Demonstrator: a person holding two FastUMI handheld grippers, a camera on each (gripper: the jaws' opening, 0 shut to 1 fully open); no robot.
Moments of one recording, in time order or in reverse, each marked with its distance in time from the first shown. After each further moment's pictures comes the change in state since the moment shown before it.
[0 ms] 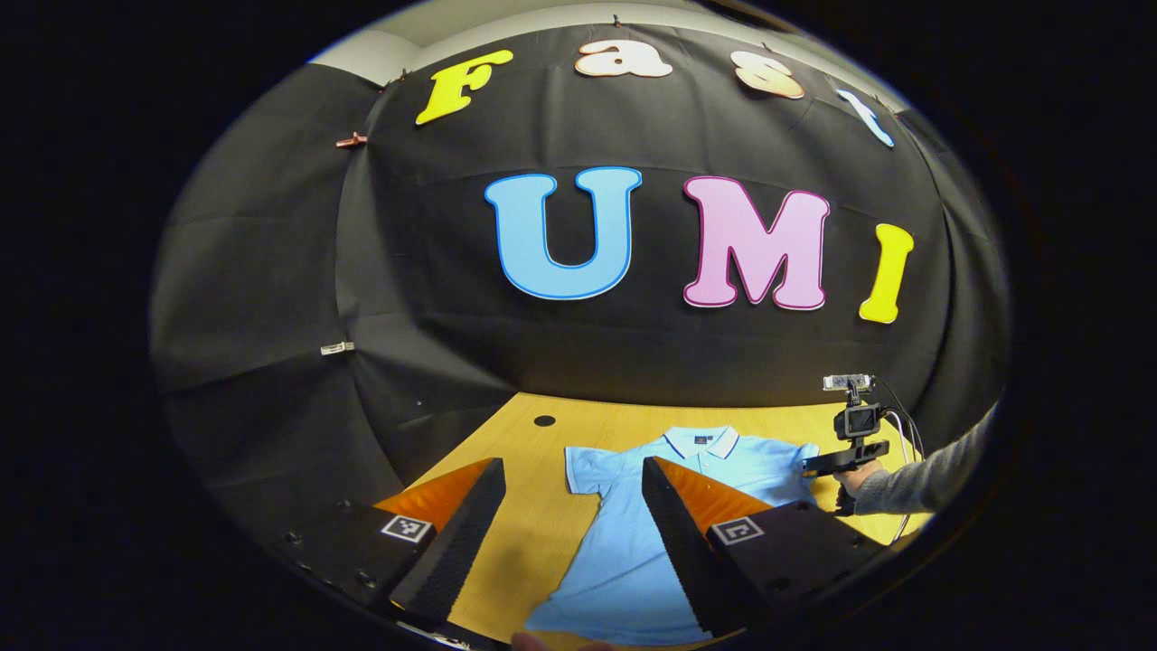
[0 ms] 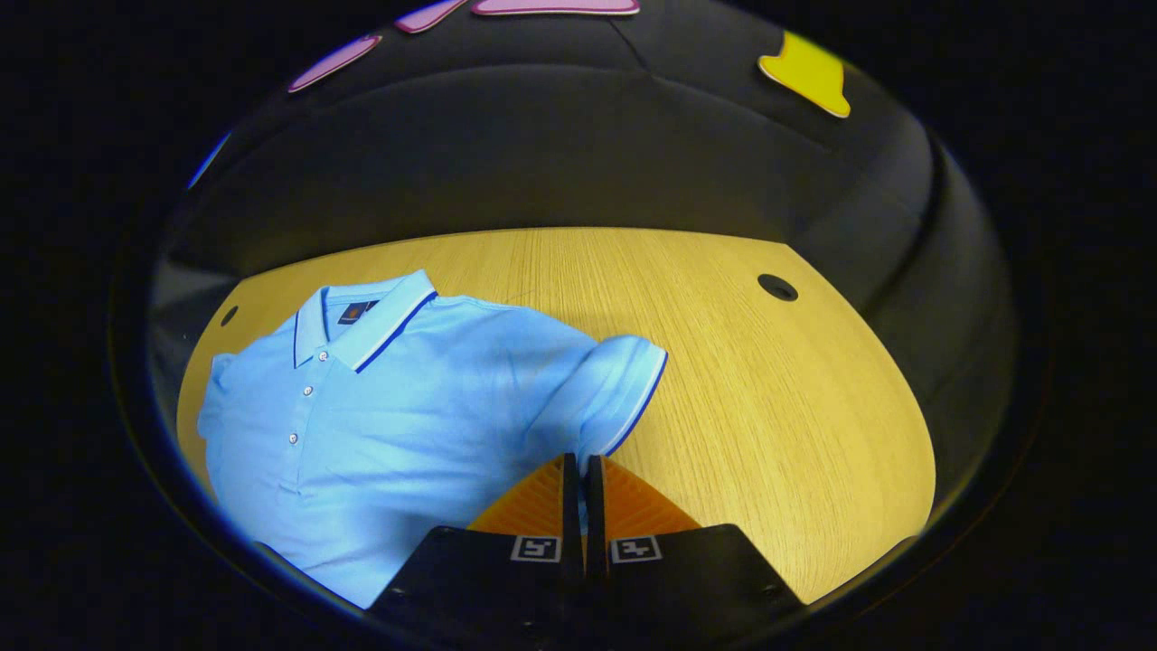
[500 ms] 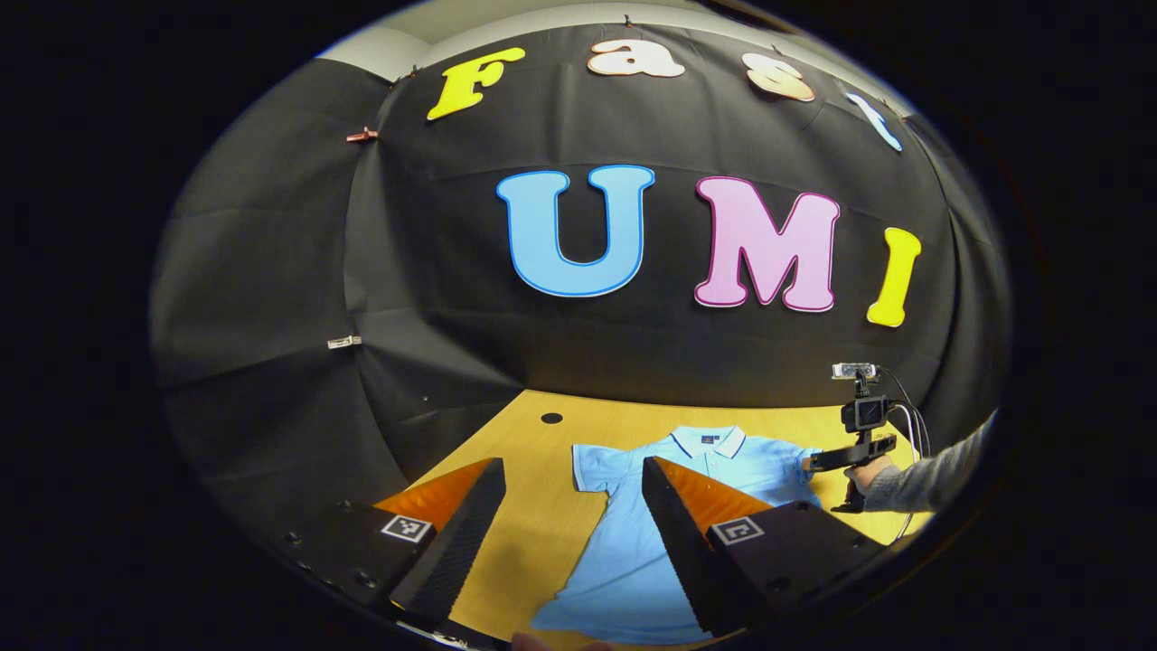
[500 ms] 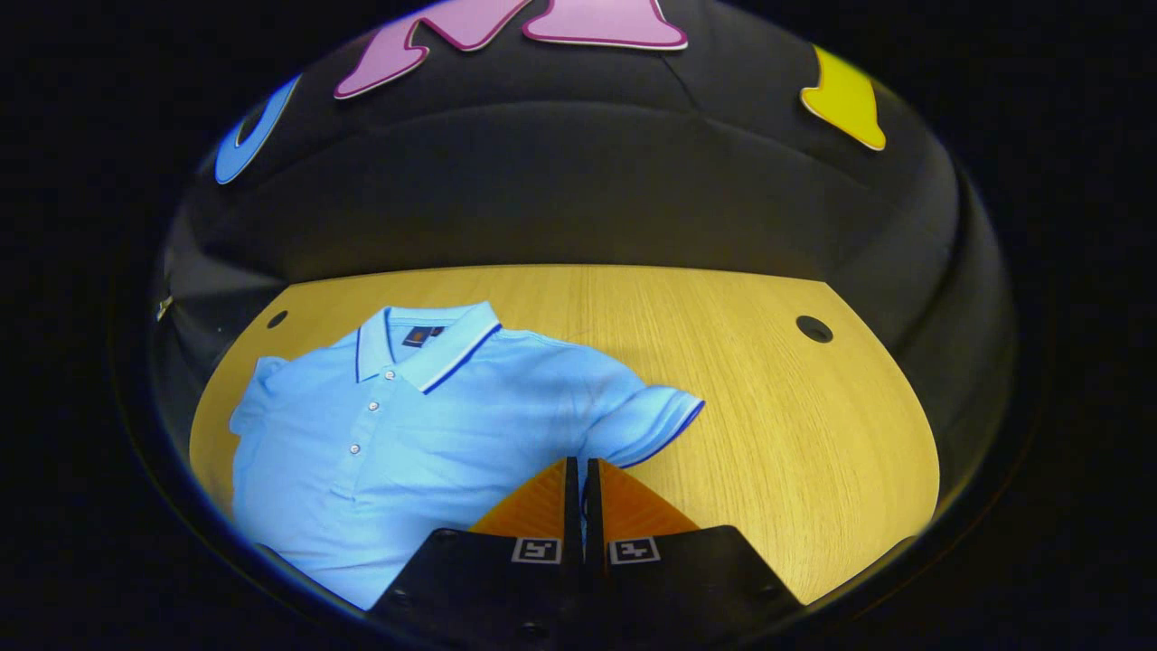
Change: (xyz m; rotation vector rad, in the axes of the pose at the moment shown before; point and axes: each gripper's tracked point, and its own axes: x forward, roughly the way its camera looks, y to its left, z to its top) left arm 0.002 0.013 -0.003 -0.020 -0.001 0.015; right arm -0.021 0.040 0.031 -0.030 -0.090 0.158
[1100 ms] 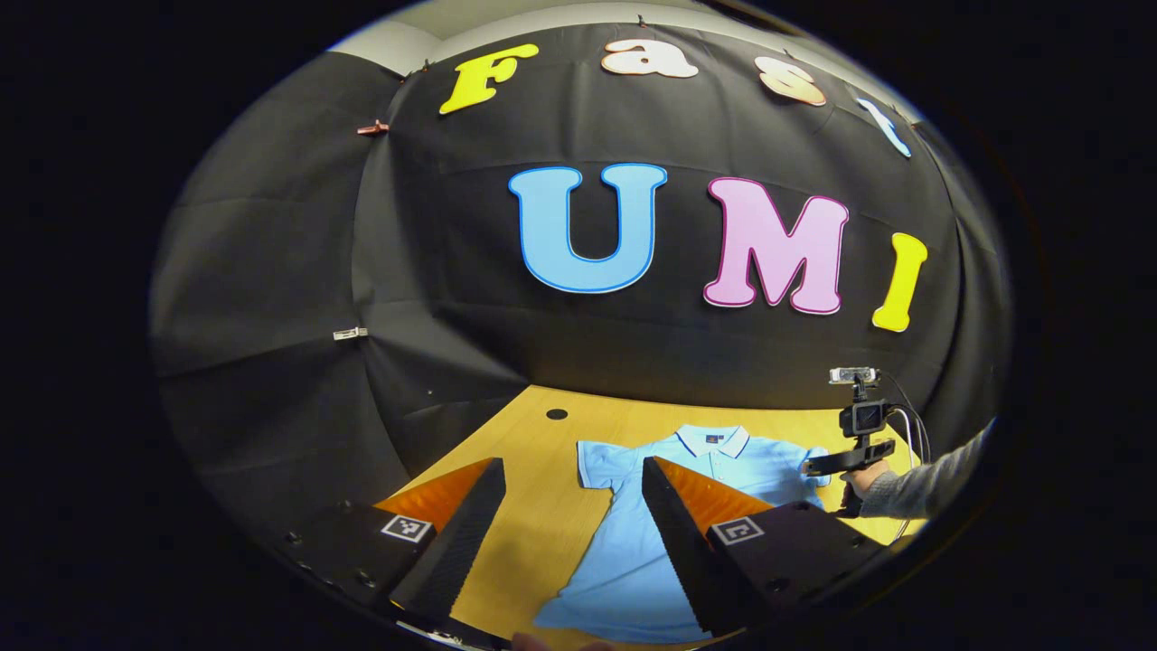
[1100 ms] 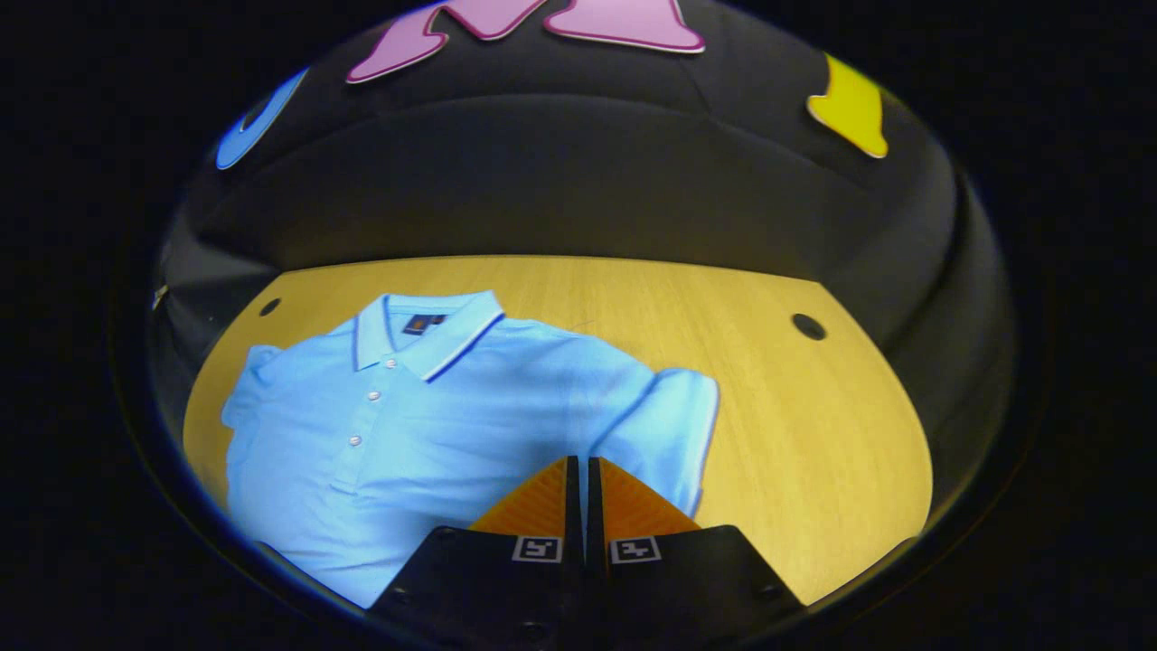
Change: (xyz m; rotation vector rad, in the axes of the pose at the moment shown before) left arm 0.000 0.008 -0.004 -0.020 0.008 0.007; right arm -0.005 -0.034 -0.015 0.008 0.038 -0.171
